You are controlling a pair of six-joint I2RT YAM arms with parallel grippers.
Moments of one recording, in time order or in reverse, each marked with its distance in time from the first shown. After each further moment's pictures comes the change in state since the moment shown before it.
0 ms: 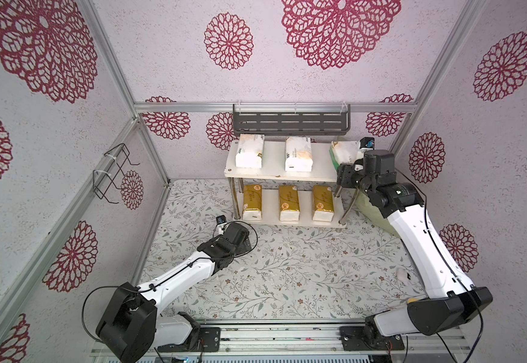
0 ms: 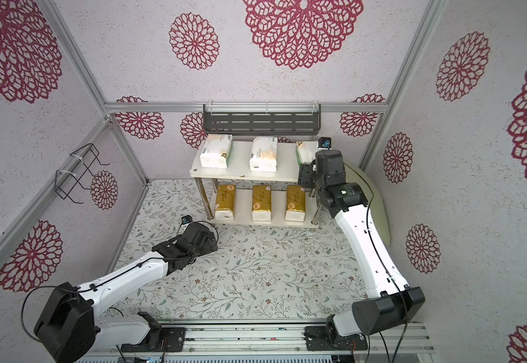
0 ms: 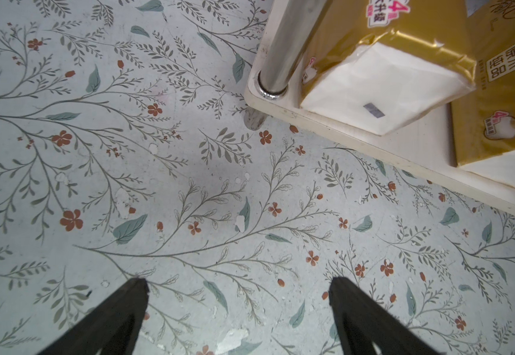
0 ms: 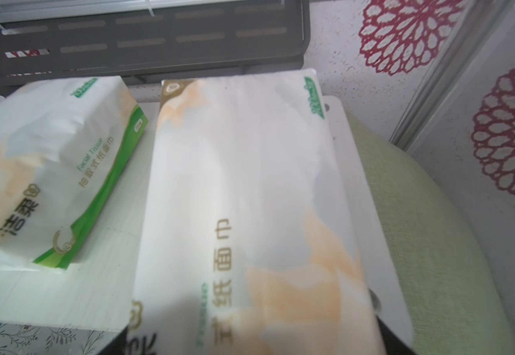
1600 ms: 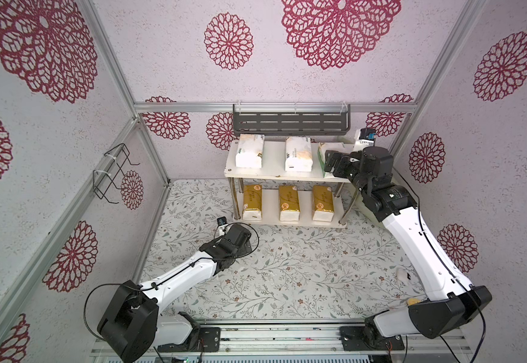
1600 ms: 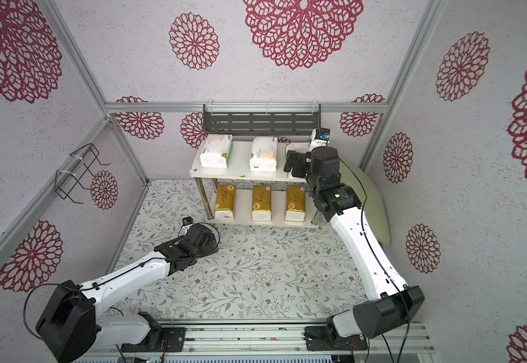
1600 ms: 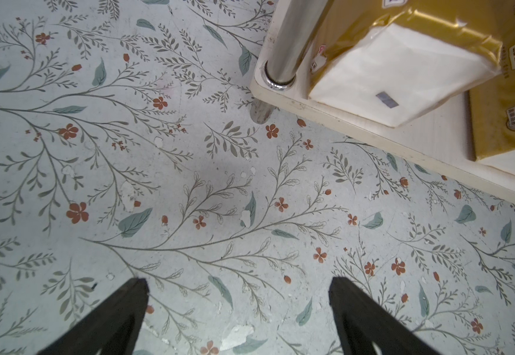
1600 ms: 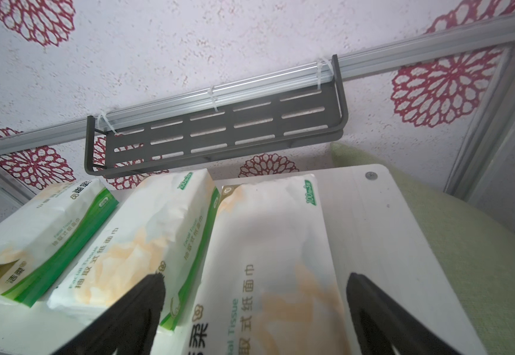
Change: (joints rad) left arm -0.019 0.009 0.000 -0.020 -0.026 -0.019; right arm 0.069 -0.024 -0.039 0.270 -0.002 0.077
